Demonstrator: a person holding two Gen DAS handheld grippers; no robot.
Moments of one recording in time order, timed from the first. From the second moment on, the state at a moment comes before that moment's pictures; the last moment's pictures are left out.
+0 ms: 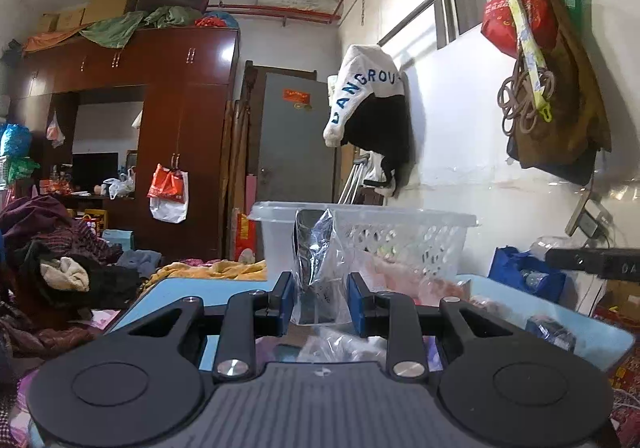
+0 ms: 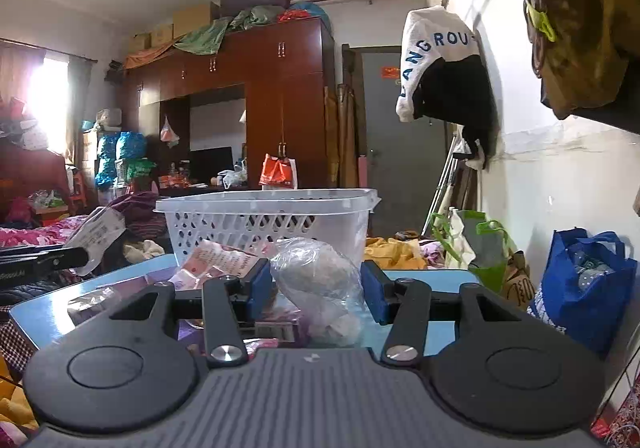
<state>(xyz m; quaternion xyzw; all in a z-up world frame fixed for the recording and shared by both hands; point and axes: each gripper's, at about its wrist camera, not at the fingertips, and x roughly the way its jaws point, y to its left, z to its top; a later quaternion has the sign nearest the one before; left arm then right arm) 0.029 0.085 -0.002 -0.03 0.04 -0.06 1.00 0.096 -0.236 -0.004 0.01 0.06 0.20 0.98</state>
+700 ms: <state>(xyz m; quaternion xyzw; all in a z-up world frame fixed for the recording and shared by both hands) 0.190 0.060 0.091 -0.02 0.11 -0.08 0.99 0.255 -0.147 0.076 -0.06 0.10 0.23 0.97</state>
